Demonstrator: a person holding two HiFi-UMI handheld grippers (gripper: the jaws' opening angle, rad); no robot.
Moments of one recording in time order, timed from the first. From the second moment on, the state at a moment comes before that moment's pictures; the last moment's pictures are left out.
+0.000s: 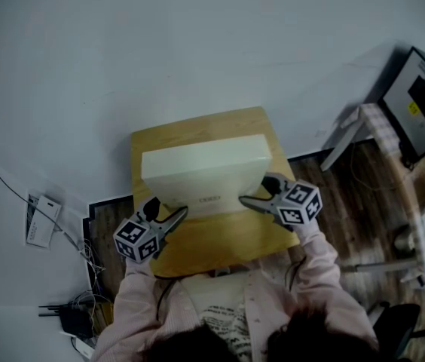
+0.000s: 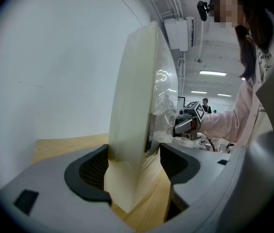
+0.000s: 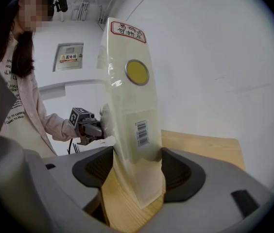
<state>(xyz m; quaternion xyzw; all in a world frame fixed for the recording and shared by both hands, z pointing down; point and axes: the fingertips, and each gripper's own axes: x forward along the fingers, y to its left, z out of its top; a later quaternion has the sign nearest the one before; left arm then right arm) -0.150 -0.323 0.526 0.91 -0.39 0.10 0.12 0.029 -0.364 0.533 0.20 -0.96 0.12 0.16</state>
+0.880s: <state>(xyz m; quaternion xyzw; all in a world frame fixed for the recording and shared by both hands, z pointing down) -0.136 -0.299 0.472 0.90 -0.42 0.07 0.10 0.043 -0.341 0.481 0.20 -0.96 0.14 0.13</state>
